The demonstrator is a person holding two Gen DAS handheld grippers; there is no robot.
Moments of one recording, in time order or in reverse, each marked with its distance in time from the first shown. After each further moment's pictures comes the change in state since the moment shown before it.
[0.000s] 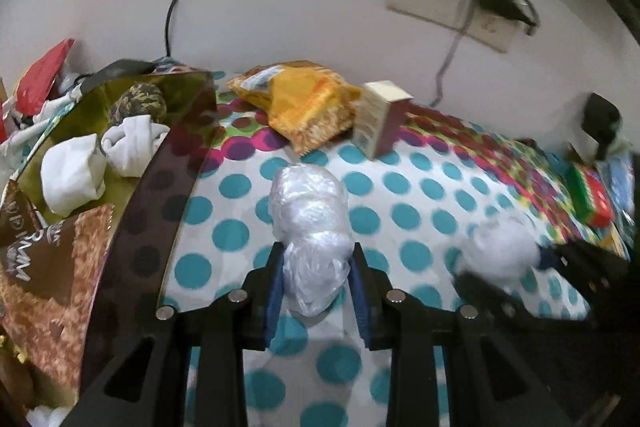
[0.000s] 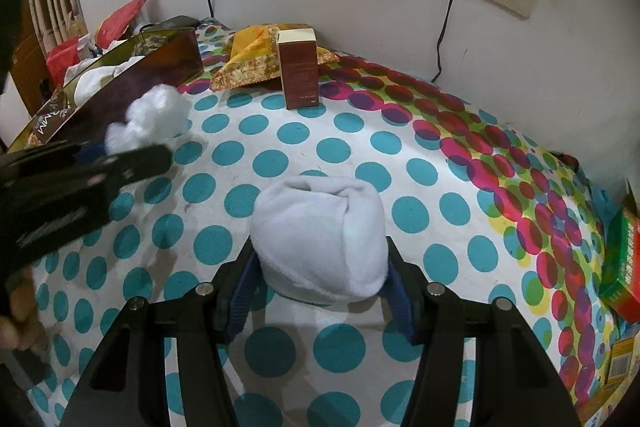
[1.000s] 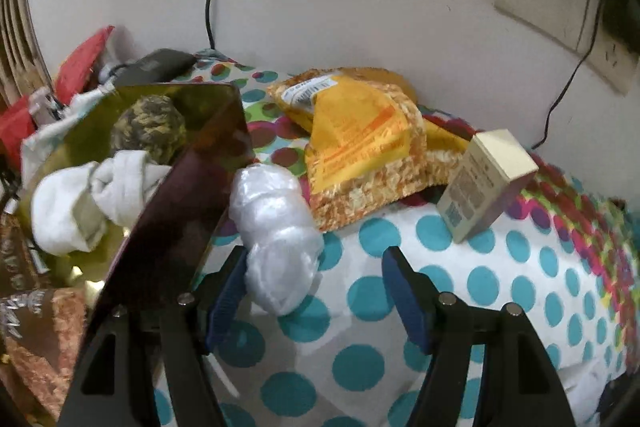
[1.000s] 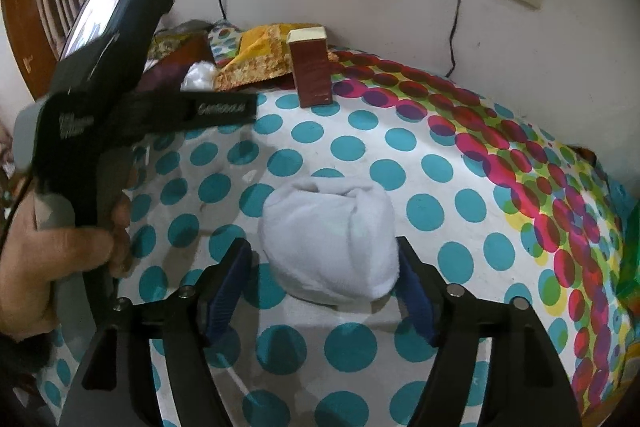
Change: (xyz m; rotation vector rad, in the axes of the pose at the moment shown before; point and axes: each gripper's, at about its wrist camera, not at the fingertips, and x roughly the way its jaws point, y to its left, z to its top) left arm 0.083 0.023 0.059 -0.159 0.036 0.251; right arm -0.007 -0.001 0.014 0.008 0.011 0.079
